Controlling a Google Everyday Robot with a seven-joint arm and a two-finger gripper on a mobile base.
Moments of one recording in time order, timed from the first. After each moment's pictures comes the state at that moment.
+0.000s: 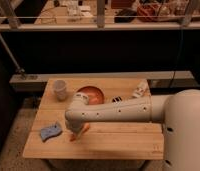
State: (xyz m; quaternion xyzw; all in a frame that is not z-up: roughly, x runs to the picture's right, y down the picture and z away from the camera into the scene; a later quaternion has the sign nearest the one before) arm -0.133 0.226 0.774 -0.25 -0.23 -0.35 0.88
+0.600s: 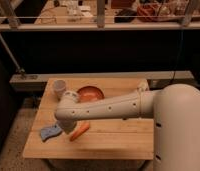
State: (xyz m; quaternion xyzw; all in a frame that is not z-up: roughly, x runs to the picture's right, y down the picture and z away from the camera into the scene) arm -0.171 0.220 0.766 -0.25 -0.23 -0.38 0.86
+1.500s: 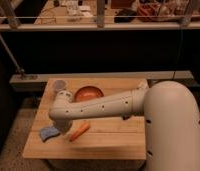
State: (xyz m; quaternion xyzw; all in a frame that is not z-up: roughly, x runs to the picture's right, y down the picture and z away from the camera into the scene) arm -0.185 0.223 0.771 -0.25 -0.23 -0.40 0.85
